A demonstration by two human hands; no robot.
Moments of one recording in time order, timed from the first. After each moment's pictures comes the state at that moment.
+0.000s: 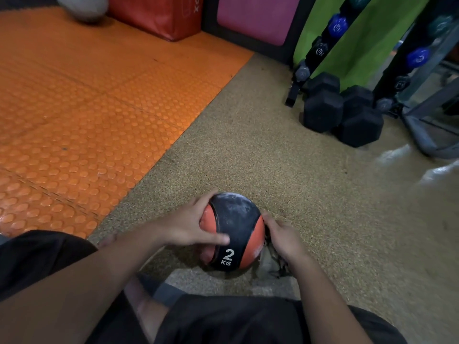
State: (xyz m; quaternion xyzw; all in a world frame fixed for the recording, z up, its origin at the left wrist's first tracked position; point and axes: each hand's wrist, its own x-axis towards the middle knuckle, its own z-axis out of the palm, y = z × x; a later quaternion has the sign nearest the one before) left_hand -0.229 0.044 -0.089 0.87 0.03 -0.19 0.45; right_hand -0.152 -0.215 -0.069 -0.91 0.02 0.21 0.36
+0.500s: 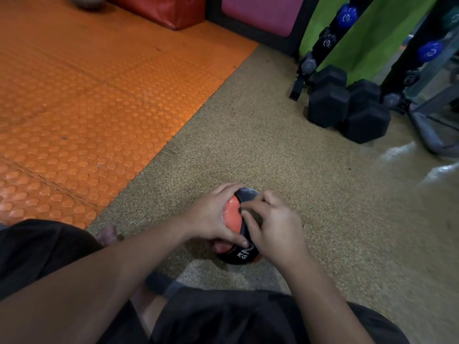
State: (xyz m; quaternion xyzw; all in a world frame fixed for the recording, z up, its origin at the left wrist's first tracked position) left_hand -0.199 0.007 -0.097 0.91 -0.07 -0.04 0.42; right_hand -0.182 -0.188 -0.033 -0.91 -0.36 -0.10 0.19
